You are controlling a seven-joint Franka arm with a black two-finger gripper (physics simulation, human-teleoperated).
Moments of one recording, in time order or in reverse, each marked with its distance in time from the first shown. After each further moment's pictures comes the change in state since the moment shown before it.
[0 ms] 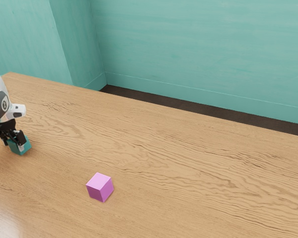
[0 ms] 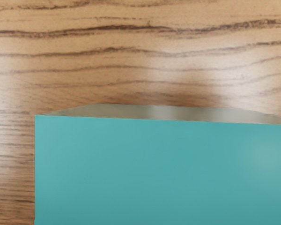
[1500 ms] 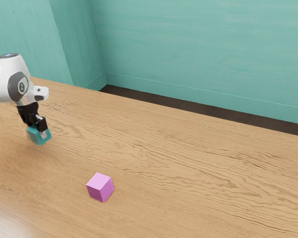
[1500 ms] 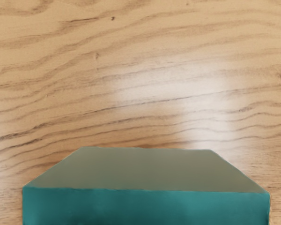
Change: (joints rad) arm -0.199 -0.283 -0.016 -0.198 -0.036 -0.062 -0.022
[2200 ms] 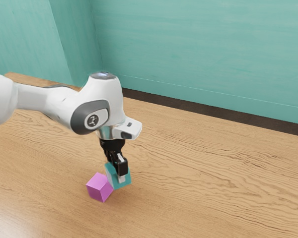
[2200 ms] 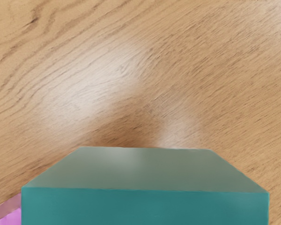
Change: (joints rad) arm -0.869 -0.299 0.081 -0.347 -0.013 -0.047 -0.332
